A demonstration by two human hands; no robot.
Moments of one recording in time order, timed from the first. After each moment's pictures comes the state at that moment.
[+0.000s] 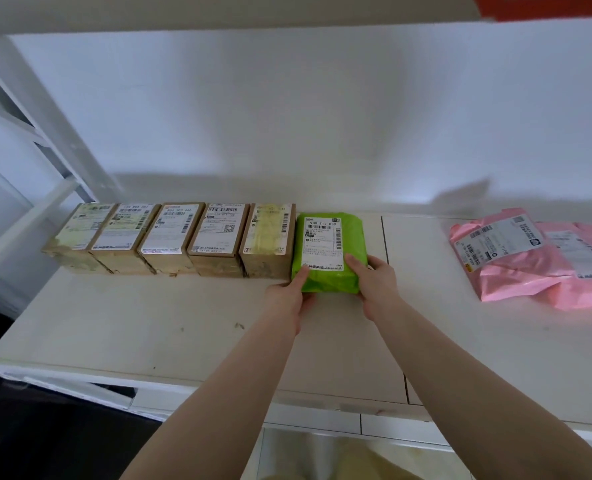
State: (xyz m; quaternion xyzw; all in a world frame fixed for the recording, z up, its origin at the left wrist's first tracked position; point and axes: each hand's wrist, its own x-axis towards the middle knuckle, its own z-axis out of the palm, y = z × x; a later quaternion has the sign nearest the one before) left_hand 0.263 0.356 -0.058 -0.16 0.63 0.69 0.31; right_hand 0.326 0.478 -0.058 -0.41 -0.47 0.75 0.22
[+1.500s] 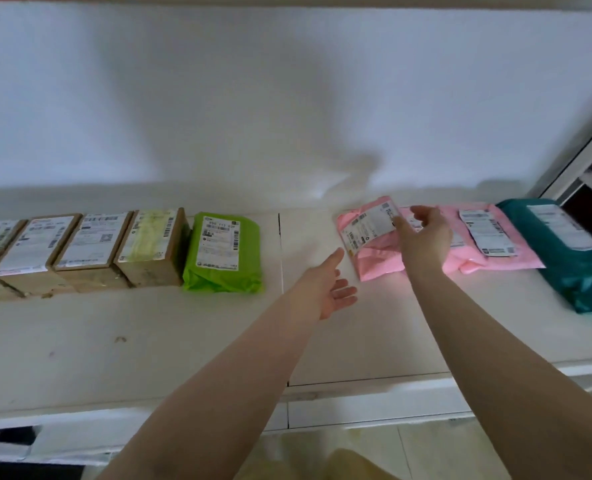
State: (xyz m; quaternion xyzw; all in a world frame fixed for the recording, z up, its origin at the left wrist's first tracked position) left_hand 0.404 0.526 -0.021 -0.04 0.57 0.59 0.56; right_hand 0.493 0.664 -0.002 -0.52 -0.67 0.35 0.39
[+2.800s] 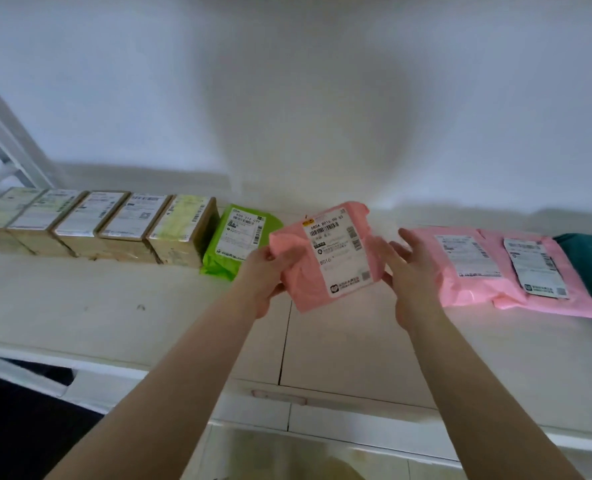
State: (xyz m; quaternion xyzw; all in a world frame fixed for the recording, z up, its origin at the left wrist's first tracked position) left_hand 0.373 0.452 0.010 0.03 0.65 0.69 0.32; right_hand 0.494 0.614 0.002 -0.36 -0.55 0.69 0.30
